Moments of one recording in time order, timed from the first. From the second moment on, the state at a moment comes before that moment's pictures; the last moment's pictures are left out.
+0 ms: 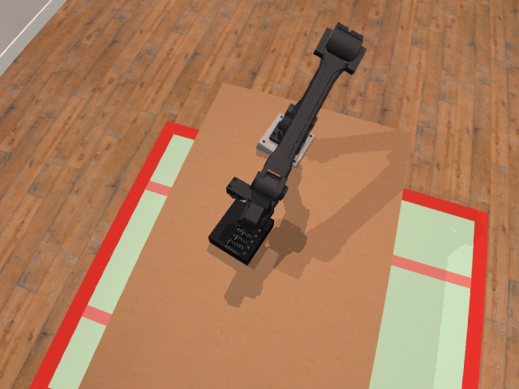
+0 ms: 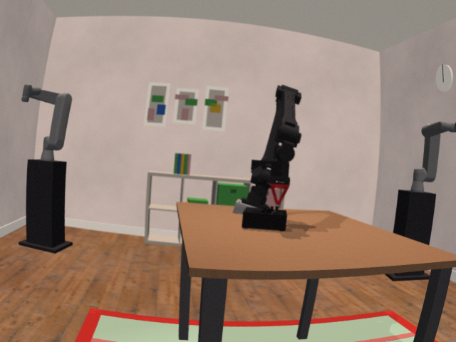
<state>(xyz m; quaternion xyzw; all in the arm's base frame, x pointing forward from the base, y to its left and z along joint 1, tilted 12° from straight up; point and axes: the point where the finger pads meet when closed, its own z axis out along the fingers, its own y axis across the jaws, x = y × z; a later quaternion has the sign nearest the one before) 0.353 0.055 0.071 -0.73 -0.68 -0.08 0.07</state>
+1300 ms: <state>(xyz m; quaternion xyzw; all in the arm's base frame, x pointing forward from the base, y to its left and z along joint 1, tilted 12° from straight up) 0.353 0.057 0.071 -0.73 -0.68 -0.08 0.07</state>
